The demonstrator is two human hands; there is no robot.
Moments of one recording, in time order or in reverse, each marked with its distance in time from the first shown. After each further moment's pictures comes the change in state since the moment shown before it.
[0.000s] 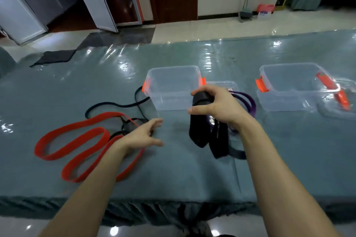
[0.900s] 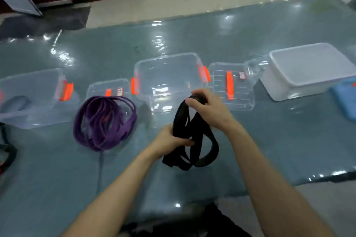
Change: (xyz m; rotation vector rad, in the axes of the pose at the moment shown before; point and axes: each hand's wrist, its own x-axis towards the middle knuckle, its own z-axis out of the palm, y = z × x) left_hand 0.234 0.332 0.412 -0.352 -0.116 0.120; right_hand -0.063 0.274 -0.392 0.046 0.218 0.281
